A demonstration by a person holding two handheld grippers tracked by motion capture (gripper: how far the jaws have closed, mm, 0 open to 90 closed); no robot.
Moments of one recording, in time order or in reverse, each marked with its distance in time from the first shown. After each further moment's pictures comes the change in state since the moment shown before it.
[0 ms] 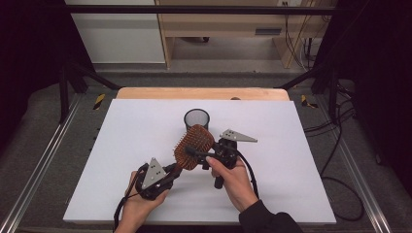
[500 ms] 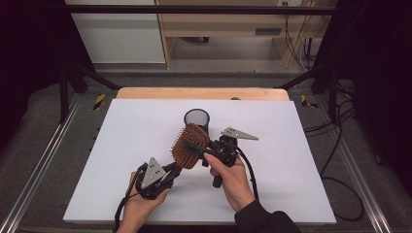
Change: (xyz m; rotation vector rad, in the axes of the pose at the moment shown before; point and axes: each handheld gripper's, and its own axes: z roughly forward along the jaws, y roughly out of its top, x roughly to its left) left arm 0.000 -0.001 0.002 -0.017 0.009 -0.042; right arm 0.004 0.008 0.000 -0.014 0.024 0.047
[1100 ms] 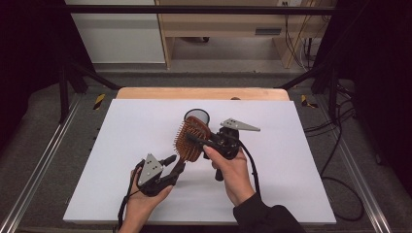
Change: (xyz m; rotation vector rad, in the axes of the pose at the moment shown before) left arm 0.003 0.010 -0.003 -0.127 0.024 -0.088; right arm 0.010 0.028 -0.003 0.018 -0.072 -0.050
